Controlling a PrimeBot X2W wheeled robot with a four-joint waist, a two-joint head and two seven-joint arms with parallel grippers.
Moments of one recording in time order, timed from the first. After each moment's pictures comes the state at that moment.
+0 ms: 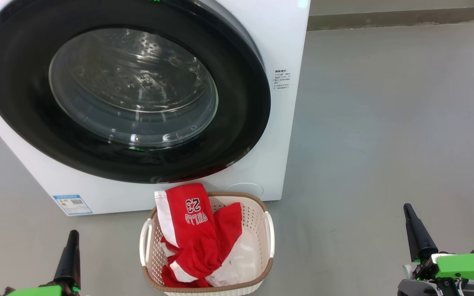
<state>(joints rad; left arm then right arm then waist) -0.07 0.03 0.09 0.26 -1.61 -0.13 0.11 -0.10 -0.05 -0.13 0.28 1.61 0.13 0.10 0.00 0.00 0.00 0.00</state>
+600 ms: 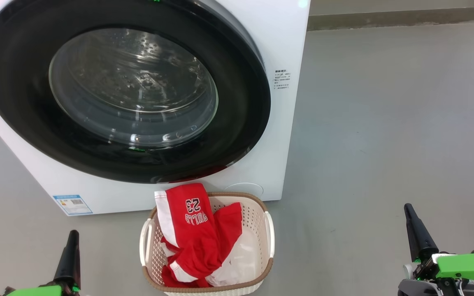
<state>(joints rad) -0.07 0.03 0.09 0.26 -1.60 -0.13 0.11 -0.10 -0.05 -0.14 0.28 1.61 0.13 0.10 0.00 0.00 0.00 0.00</state>
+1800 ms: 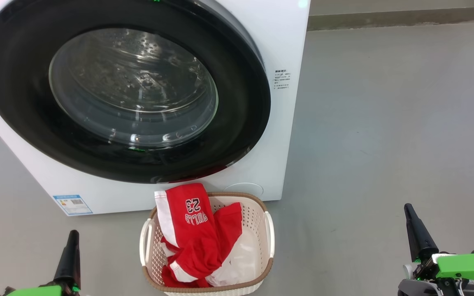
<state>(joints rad) -0.07 0.03 0.09 0.26 -1.61 -0.13 0.11 -0.10 -0.05 -0.14 0.28 1.61 0.13 0.10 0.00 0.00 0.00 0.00</state>
